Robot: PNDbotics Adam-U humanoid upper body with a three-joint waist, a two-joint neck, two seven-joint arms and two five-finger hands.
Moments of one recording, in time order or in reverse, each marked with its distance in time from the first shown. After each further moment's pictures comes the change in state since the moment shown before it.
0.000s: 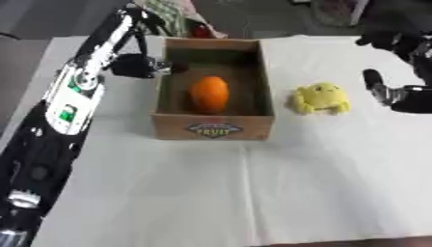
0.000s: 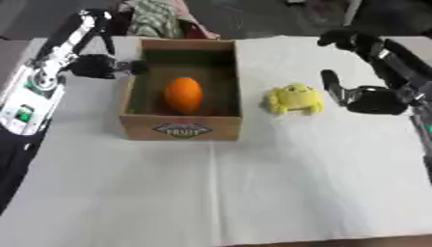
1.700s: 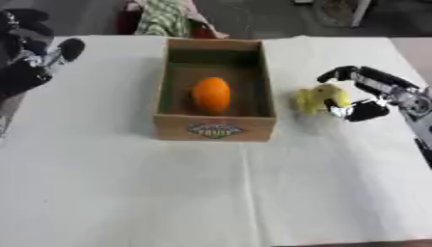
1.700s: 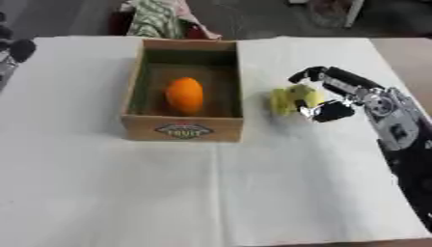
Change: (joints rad) left arm 0.278 0.074 0.122 -0.370 0.416 0.238 0.158; right arm -0.185 0.021 0.091 0.523 0.417 -0.096 0.042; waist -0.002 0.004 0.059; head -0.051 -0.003
